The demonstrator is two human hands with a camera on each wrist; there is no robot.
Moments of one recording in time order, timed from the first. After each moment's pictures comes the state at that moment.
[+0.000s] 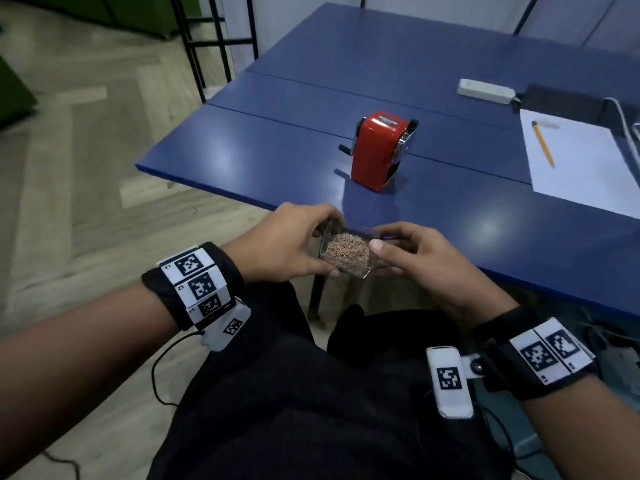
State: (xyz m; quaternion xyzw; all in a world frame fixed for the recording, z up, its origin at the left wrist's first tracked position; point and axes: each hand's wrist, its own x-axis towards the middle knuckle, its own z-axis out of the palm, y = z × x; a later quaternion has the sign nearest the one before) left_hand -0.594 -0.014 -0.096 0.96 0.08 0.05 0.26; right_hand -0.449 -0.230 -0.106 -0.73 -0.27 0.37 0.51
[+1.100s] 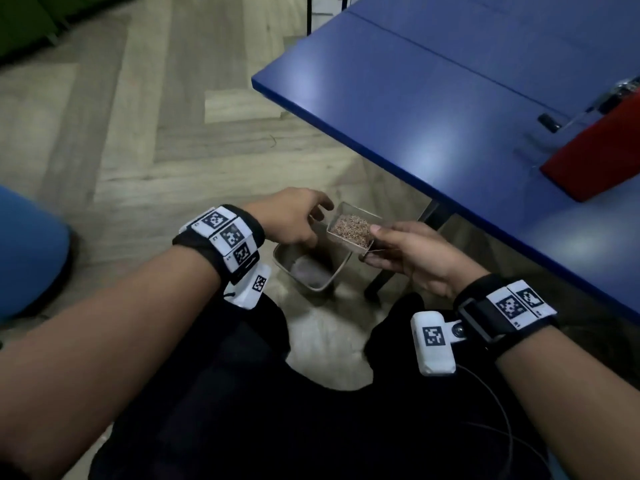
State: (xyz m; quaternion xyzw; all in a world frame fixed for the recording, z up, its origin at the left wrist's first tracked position) left_hand -0.672 0.157 -0.225 0.87 0.33 -0.12 0.35; right_hand -0.491 -0.019 -0.245 -0.64 -0.14 0.60 0.47
